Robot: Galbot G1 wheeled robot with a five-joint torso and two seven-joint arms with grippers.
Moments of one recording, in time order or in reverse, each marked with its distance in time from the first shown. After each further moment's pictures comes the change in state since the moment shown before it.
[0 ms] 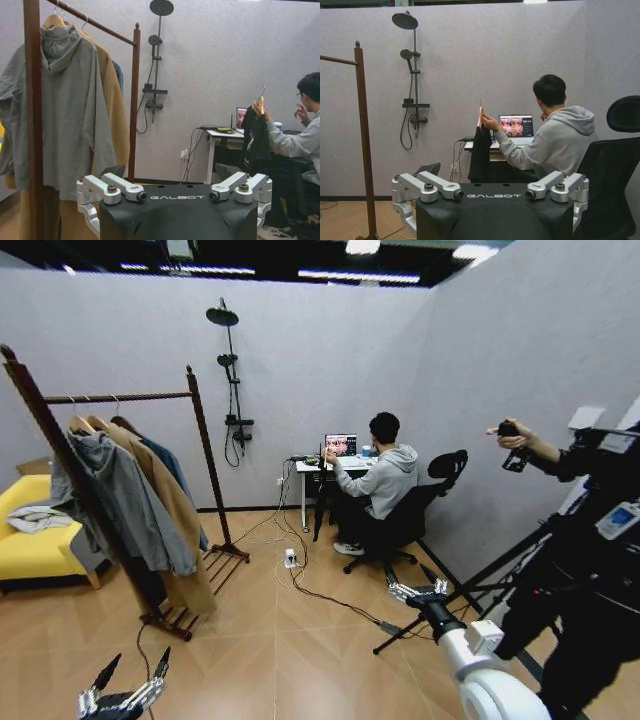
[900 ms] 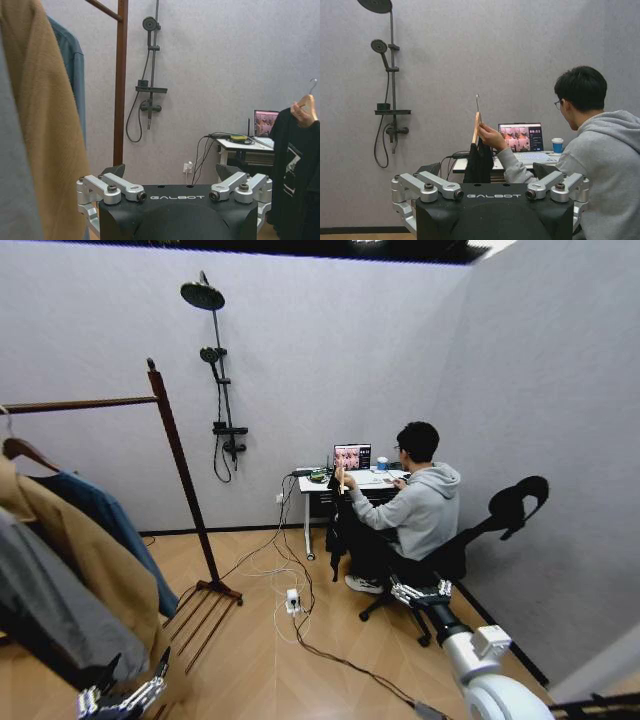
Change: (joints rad) left arm 0.000 0.000 0.000 0.000 0.000 0.000 0.000; right arm -0.028 -0.002 0.015 0.007 0.011 0.044 0.010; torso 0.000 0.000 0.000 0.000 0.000
